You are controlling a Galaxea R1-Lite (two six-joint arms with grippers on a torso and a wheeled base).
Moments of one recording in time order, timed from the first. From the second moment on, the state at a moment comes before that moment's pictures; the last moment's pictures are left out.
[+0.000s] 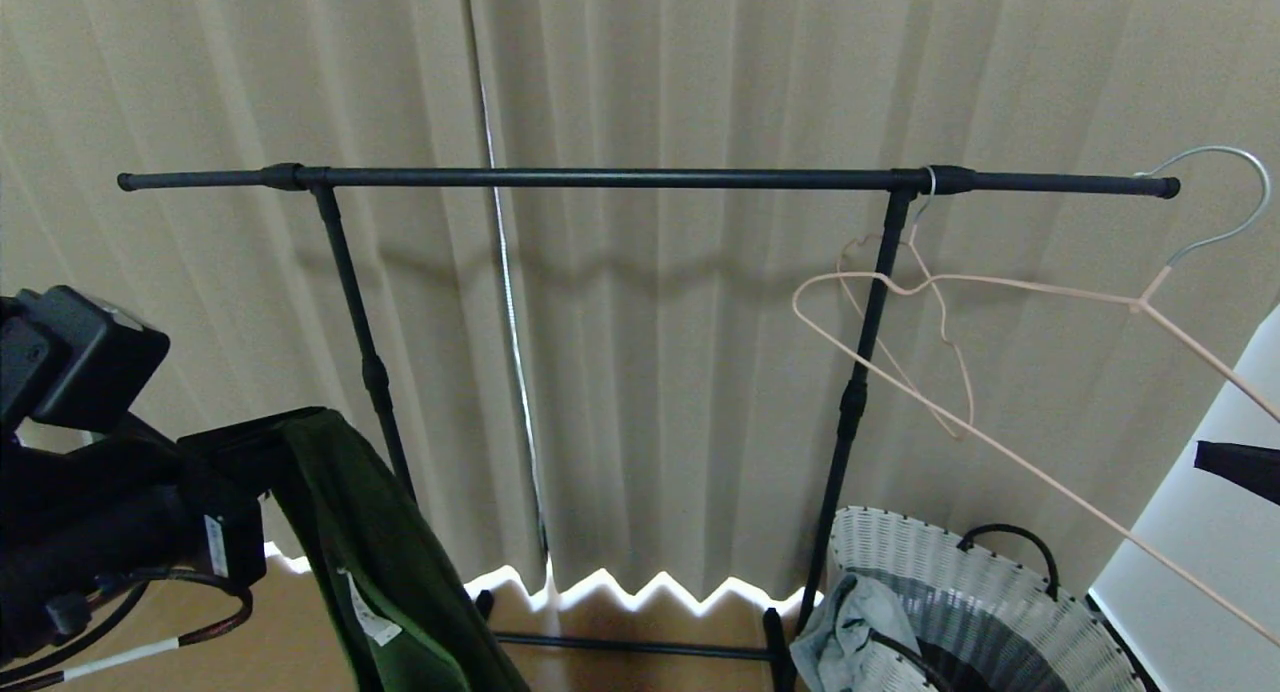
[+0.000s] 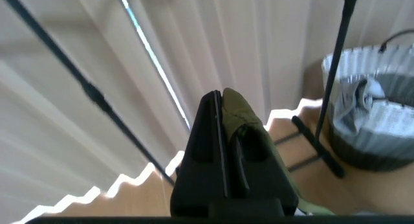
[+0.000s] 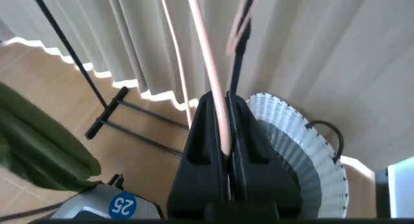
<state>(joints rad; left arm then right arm) -0.35 1.13 -0.48 -0.45 -0.01 0.24 -0.20 0.98 -0.63 0.05 0.48 -0.11</state>
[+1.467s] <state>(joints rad) -0.38 1.21 -0.51 -0.50 0.00 0.32 0.02 1.00 -0.55 0.04 0.48 -0.12</state>
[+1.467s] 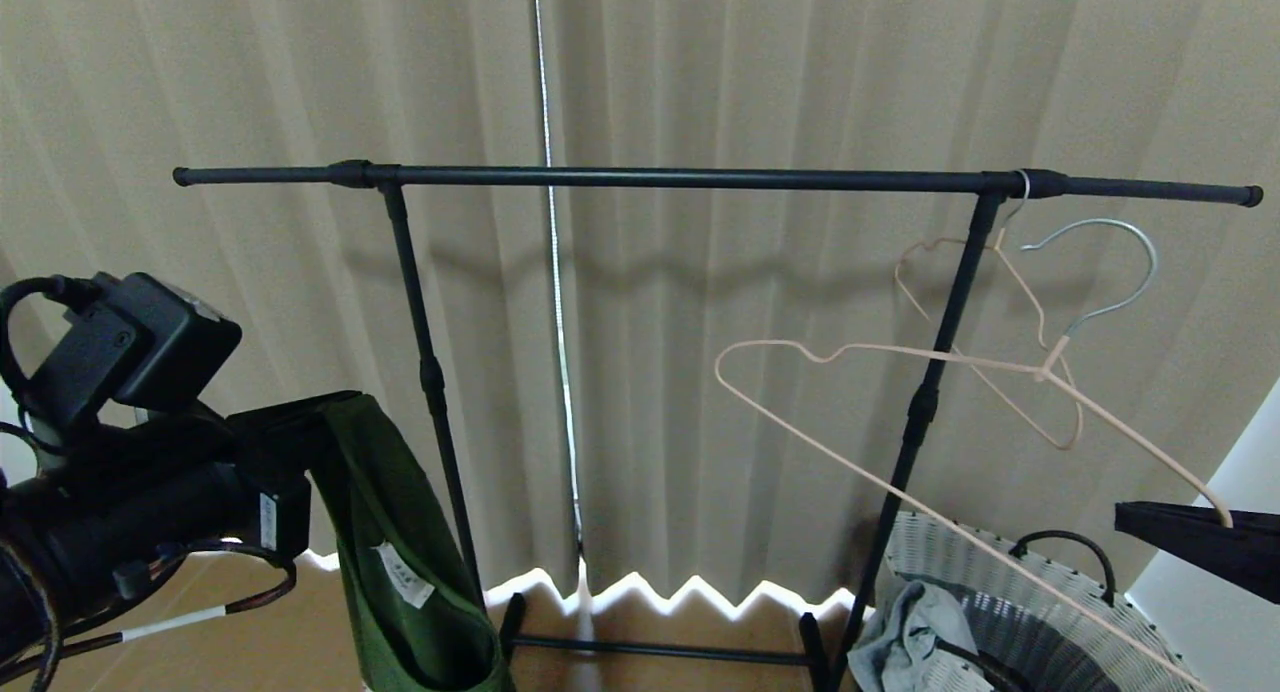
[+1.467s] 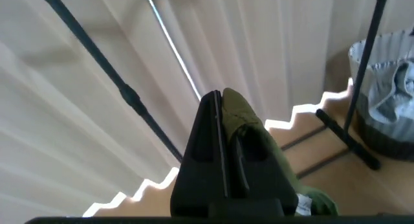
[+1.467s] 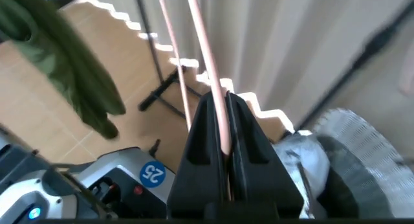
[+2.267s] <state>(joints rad) -0.52 1.42 -0.93 -0.08 0.27 0.10 0.30 1.13 -0.57 -0.04 0.37 0.02</state>
